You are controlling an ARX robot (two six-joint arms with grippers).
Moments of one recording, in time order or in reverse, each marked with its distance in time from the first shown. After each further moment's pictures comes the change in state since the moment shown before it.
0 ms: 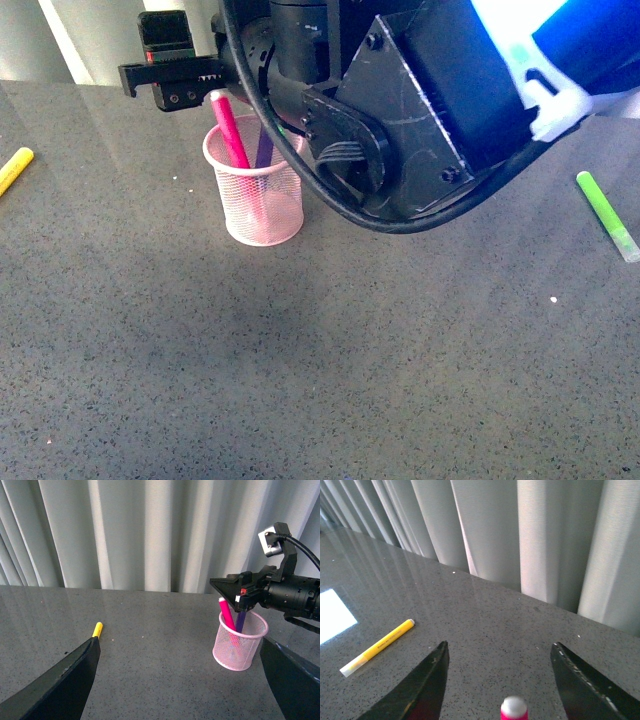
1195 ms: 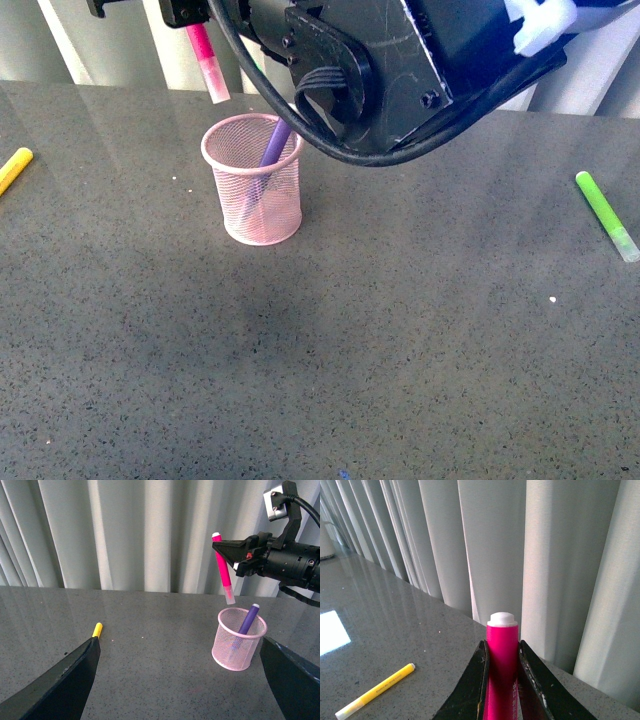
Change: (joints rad) left arm 0.000 0.000 0.000 0.000 0.000 0.000; right arm 0.003 0.006 0.112 0.046 -0.049 -0.072
